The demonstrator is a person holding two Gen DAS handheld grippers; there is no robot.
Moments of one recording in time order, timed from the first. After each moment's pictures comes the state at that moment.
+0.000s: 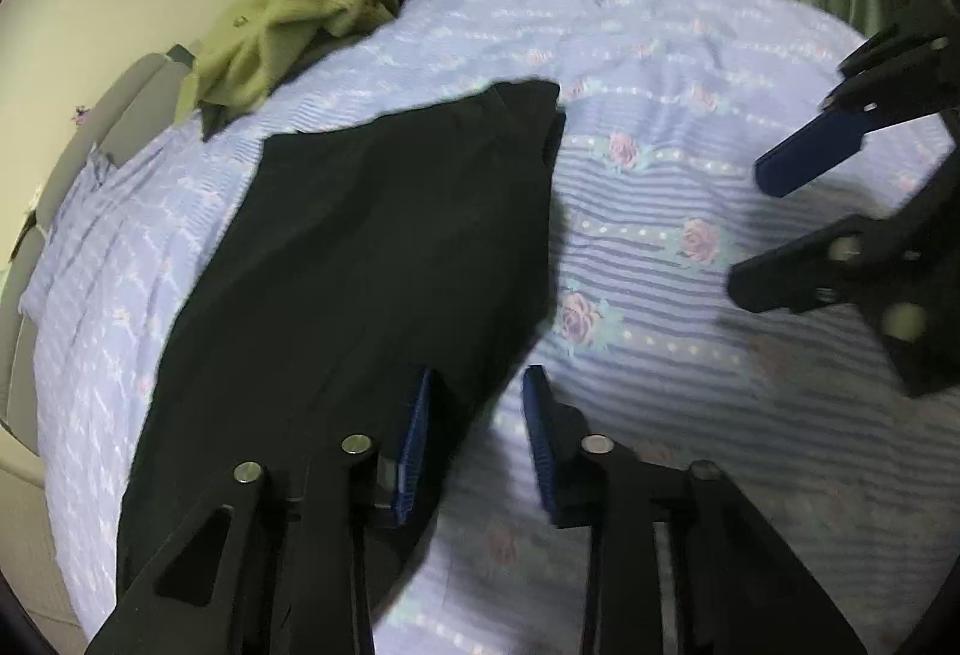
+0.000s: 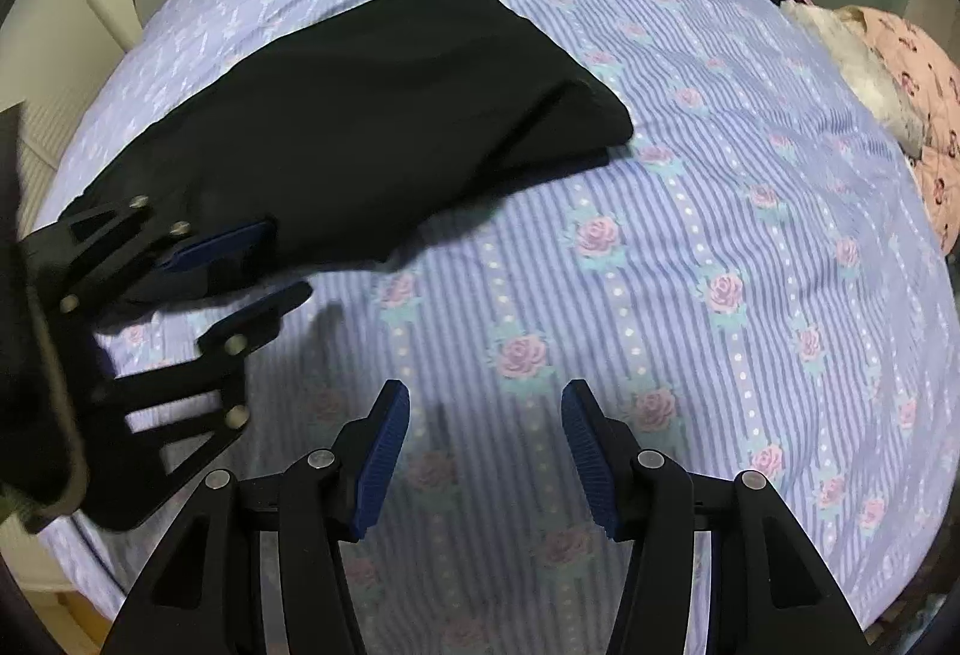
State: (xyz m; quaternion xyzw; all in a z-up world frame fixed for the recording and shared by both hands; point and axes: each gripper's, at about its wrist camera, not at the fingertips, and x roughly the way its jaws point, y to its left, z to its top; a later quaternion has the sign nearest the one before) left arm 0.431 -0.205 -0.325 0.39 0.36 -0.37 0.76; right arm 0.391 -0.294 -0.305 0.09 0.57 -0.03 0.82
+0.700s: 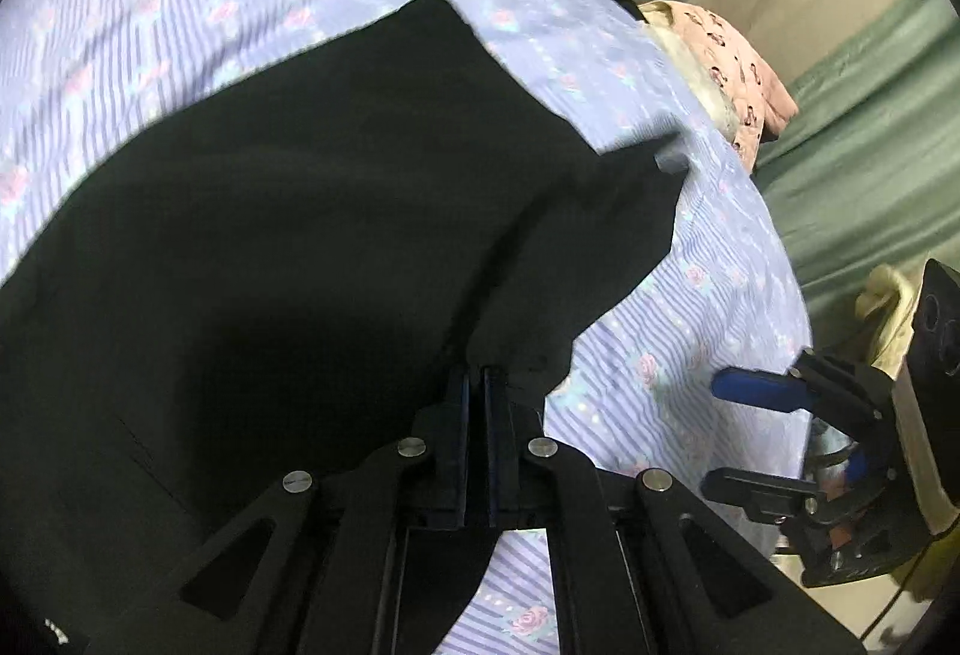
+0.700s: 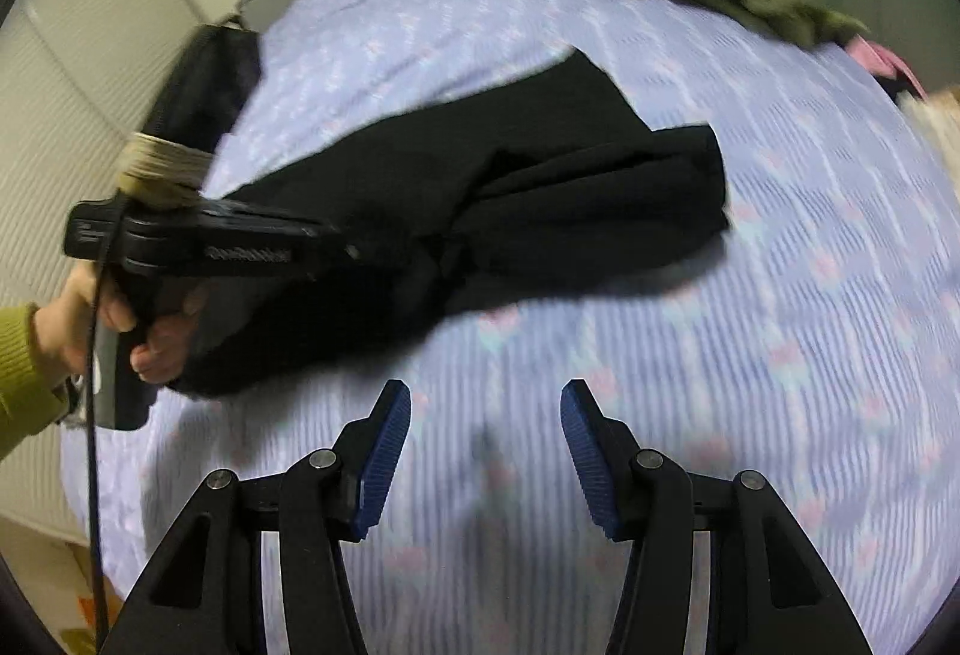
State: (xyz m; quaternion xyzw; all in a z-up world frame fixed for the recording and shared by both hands) left arm 0.620 -0.147 -0.325 0.02 0.60 -0.38 0.70; right arm 0.475 -0.280 -0.287 0.10 0.50 0.11 0.85
